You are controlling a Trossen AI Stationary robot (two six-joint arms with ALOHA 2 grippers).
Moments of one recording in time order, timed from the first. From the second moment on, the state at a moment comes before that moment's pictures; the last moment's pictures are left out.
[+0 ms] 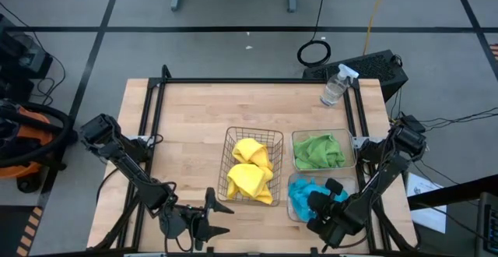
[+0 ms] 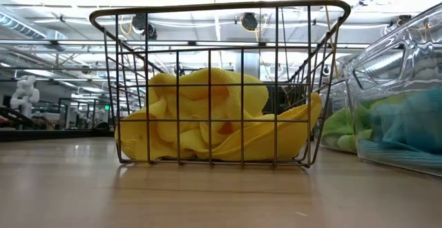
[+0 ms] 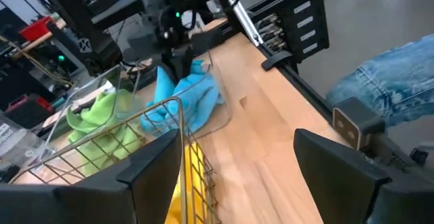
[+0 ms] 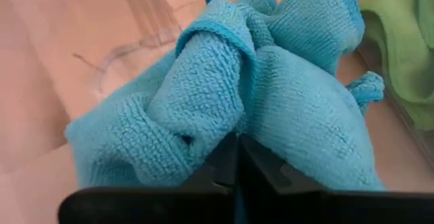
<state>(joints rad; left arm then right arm) -0.83 1.63 0.94 0.30 -0.65 0.19 0.93 1.74 1.09 -0.91 0.44 1.43</state>
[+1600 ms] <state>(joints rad) -0.49 1.46 0.94 0.16 -0.26 0.16 0.88 1.40 1.27 -1.23 0.13 1.20</state>
